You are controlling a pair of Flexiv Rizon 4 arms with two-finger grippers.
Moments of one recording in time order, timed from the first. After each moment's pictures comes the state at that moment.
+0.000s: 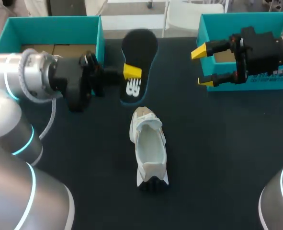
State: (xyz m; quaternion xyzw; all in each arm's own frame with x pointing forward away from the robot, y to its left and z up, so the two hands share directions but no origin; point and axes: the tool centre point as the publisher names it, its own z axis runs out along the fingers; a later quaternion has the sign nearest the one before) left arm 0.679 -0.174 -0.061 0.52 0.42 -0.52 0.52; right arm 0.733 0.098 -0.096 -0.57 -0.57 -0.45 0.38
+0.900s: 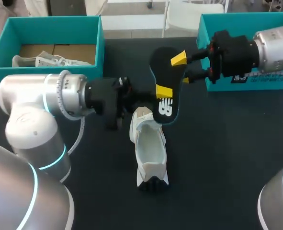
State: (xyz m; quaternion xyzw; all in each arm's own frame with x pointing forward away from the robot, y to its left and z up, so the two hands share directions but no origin) left arm 0.675 -0.246 -0.099 0.54 0.41 -0.50 0.54; right arm 0.735 0.150 -0.102 -0.53 -0.56 -0.45 0.45
